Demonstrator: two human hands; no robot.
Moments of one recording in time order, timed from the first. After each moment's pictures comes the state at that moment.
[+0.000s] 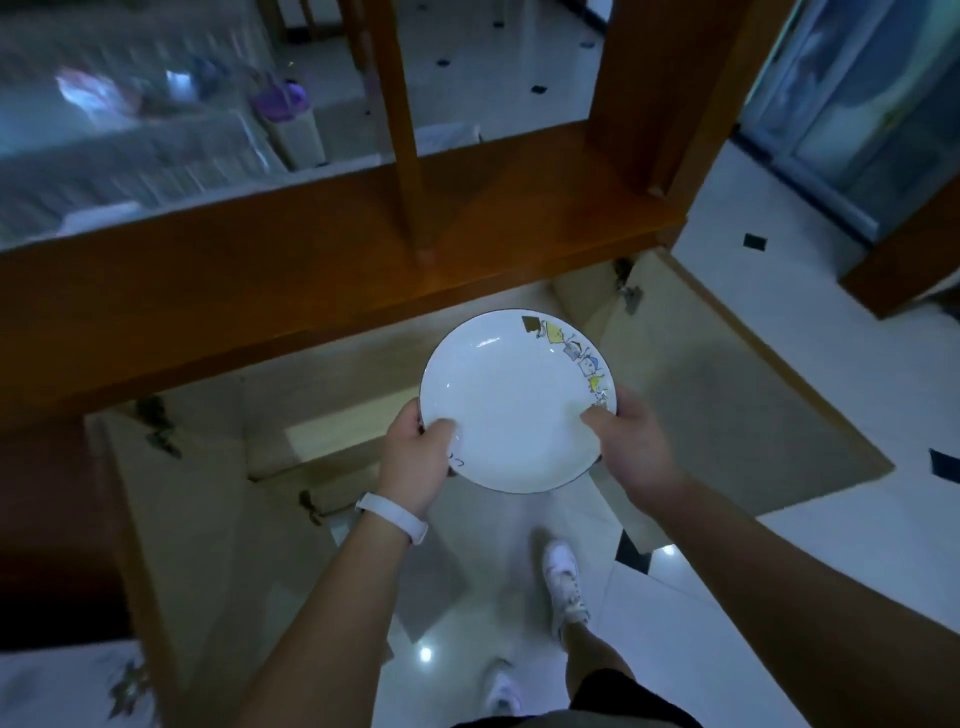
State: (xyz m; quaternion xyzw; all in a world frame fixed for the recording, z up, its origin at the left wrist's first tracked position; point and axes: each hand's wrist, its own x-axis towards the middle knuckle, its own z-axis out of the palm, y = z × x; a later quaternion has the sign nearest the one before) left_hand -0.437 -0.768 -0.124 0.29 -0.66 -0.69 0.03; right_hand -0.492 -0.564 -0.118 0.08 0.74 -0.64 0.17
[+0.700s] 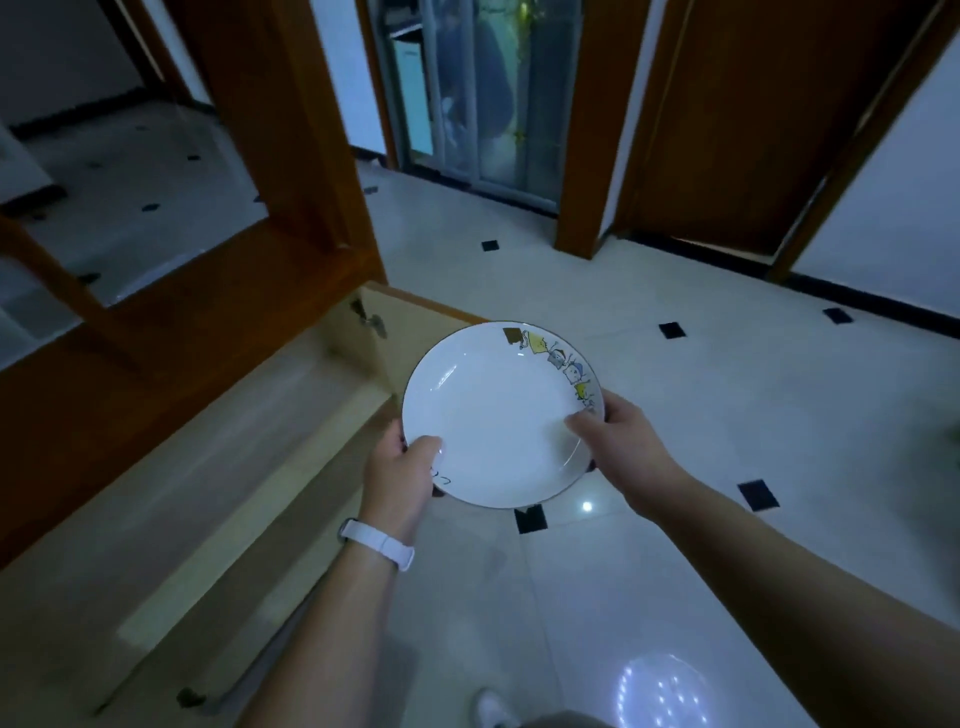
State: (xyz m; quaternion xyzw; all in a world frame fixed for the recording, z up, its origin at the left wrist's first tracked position) left_hand -0.377 -0.601 -0.068 0.05 -0.71 -0.69 -0.15; right_hand -0.299 -0.392 -0.040 0.25 0.72 -0.65 -0.04
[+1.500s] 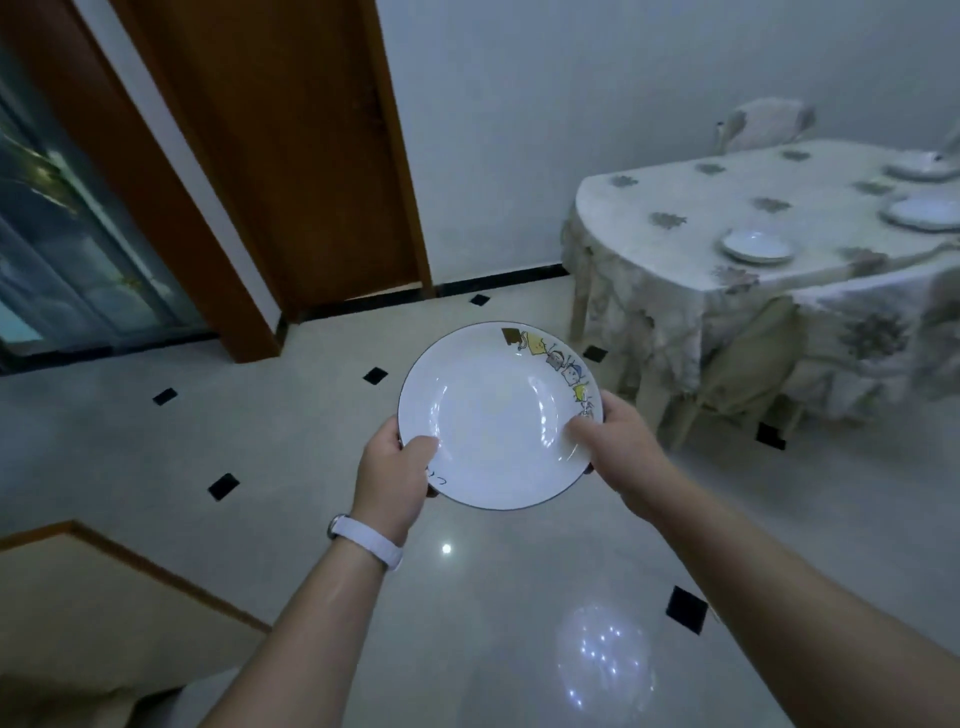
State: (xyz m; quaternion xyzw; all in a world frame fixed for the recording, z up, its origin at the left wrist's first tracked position) left_hand -0.060 -0.206 -0.008 -0.28 -0.68 -0.58 -0.35; right_hand 0.136 -0.103 -0.009 0.47 0.58 -0.59 -0.31
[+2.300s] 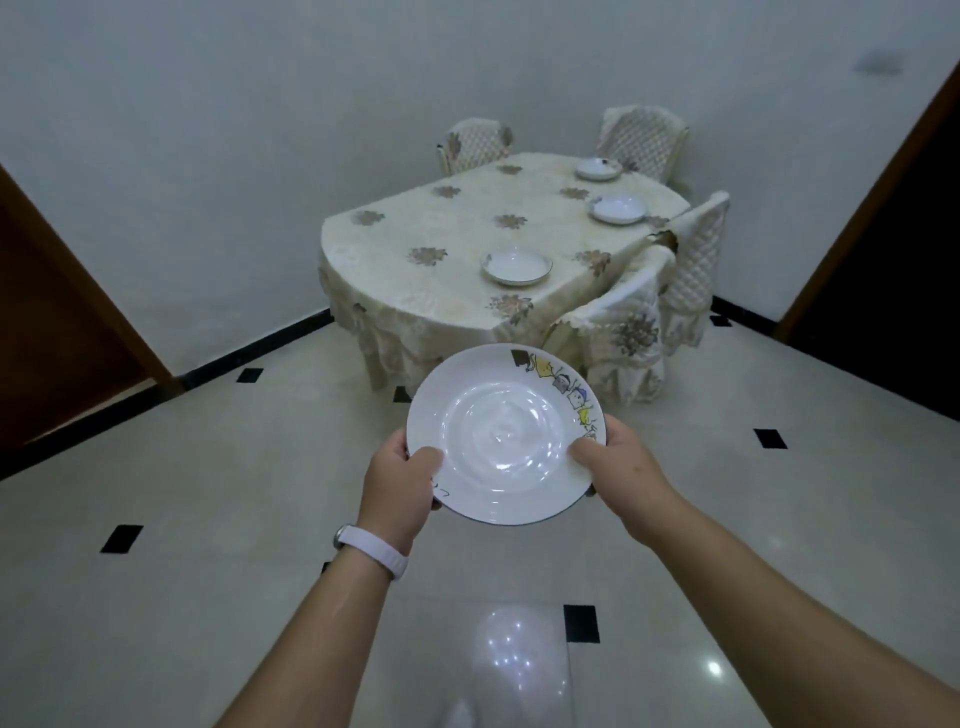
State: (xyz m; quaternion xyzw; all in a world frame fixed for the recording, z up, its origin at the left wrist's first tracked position) left_hand 0.037 0.114 -0.036 -0.45 -0.58 -0.45 -0.51; right_hand 0.250 0.084 -0.022 0.65 0.40 -0.48 -0.44
